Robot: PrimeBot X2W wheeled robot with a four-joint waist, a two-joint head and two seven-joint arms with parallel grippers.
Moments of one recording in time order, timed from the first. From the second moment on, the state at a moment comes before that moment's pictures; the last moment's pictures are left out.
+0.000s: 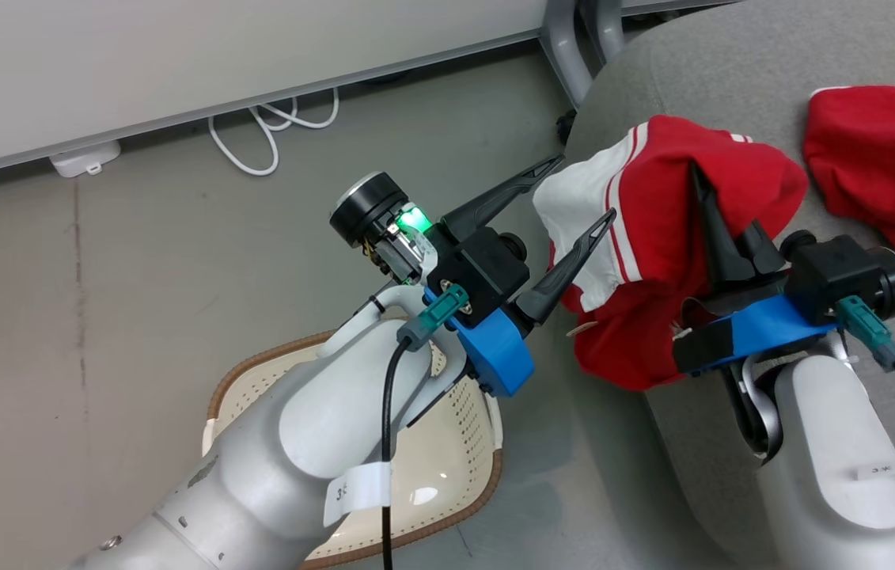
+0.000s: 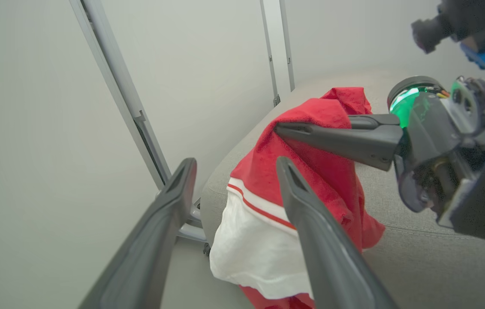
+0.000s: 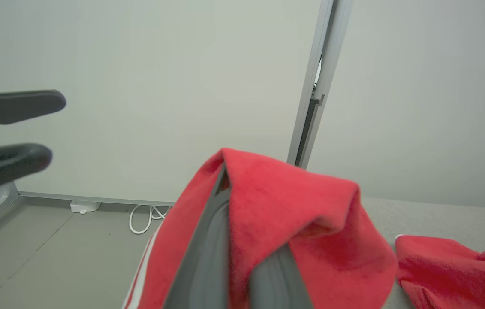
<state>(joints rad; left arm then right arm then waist) -0.84 0.08 -0.89 0.54 -0.32 -0.13 -0.26 -0.50 -0.05 0.04 0.34 -0.02 0.13 -0.26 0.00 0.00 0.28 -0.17</state>
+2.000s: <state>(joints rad) -1.05 0.16 -0.99 0.47 -0.28 -0.13 -0.24 -1.07 -0.35 -0.62 0.08 0.02 0.13 -0.26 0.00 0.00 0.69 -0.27</state>
